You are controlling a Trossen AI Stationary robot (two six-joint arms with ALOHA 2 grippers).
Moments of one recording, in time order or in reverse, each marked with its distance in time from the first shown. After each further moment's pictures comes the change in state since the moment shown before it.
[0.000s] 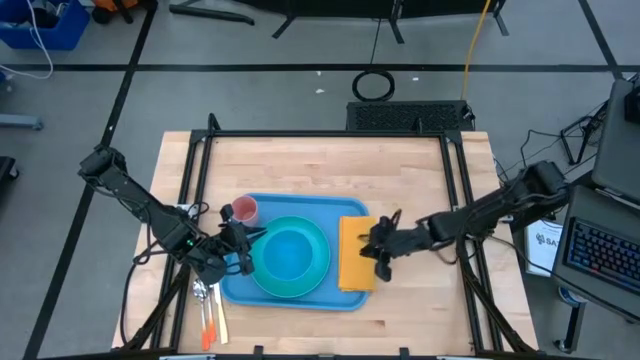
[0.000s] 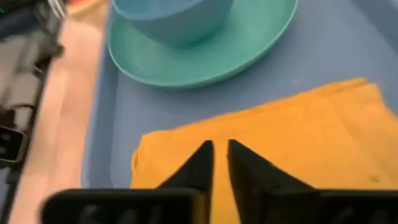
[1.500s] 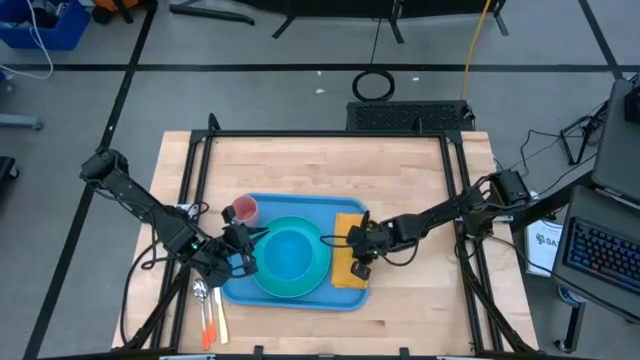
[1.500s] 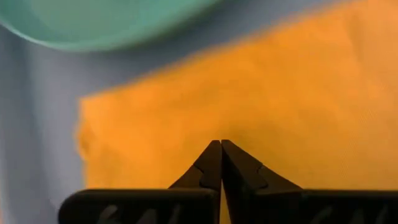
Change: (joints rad) left arm 0.003 0.050 0.000 0.008 -0.027 -0.009; right arm -0.108 0.349 0.247 -0.220 -0.178 0.098
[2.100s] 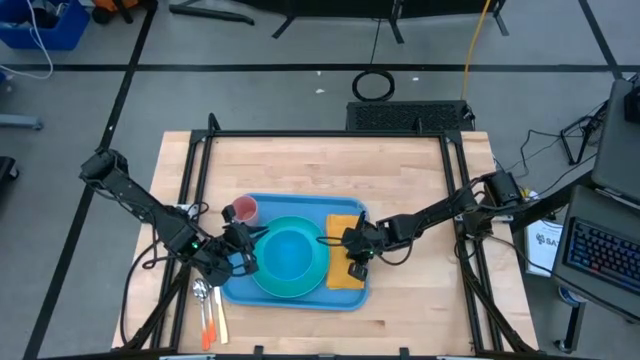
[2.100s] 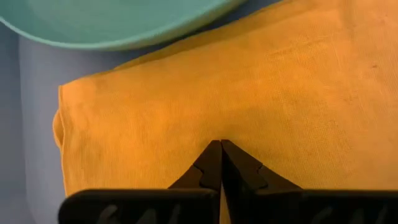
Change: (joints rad) left arm 0.011 0.000 0.000 -0.002 0.001 -0.010; right arm -0.029 0.070 0.001 0.092 -0.009 -0.137
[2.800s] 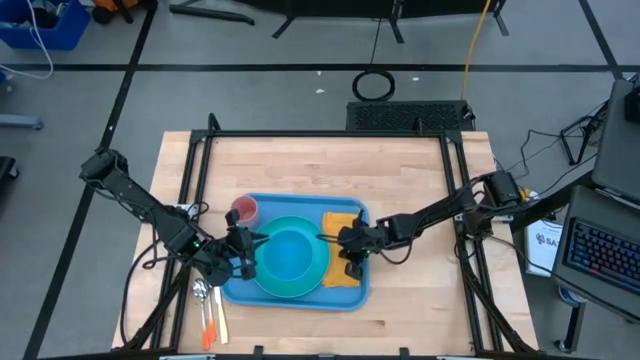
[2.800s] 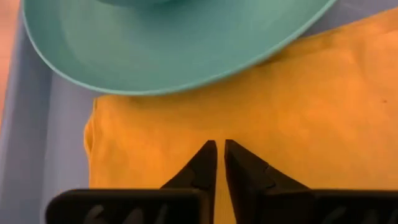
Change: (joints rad) left arm 0.000 0.000 0.000 -0.002 0.140 0.022; right arm -0.005 -0.010 -0.004 0.135 0.007 -0.058
